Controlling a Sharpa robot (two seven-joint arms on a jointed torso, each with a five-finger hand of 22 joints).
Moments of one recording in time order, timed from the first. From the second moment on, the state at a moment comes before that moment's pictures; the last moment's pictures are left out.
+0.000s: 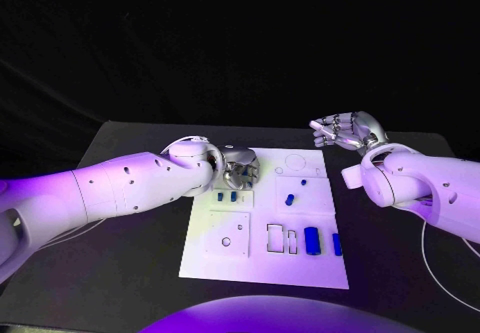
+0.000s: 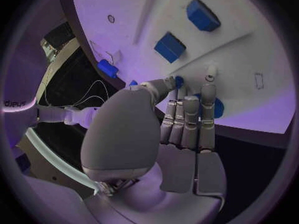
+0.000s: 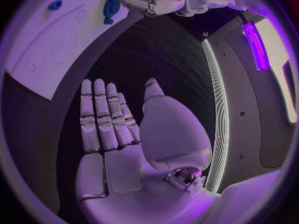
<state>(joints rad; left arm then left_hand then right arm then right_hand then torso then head) 1.18 -0.59 -0.07 1.31 -1.47 0.00 0.00 1.48 -0.24 0.63 0.11 0.06 0.84 0.16 0.49 0.19 0.87 0.12 0.61 0.09 1.10 0.05 1.36 0.68 0.17 0.92 0.15 1.15 0.82 1.25 -0.84 -0.17 1.47 -0.41 -0.62 0.24 1.31 -0.02 -0.11 0.28 0.15 0.87 0.22 0.11 0.30 1.02 0.18 0.29 0.07 1.09 0.13 0.10 0.31 0.17 0.98 0.24 0.09 0.32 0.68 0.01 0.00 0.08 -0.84</state>
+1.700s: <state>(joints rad) 1.19 -0.59 -0.07 1.31 -1.48 0.01 -0.01 1.45 -0.26 0.66 0.04 0.06 0.85 0.17 0.46 0.18 0.84 0.13 0.60 0.09 1.10 0.06 1.39 0.64 0.17 0.92 0.17 1.22 0.89 1.25 -0.84 -0.17 1.47 -0.41 -0.62 0.24 1.31 -0.01 -0.11 0.29 0.15 0.87 0.22 0.11 0.30 1.02 0.18 0.29 0.07 1.09 0.13 0.10 0.31 0.17 0.98 0.24 0.09 0.31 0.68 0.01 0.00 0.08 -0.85</state>
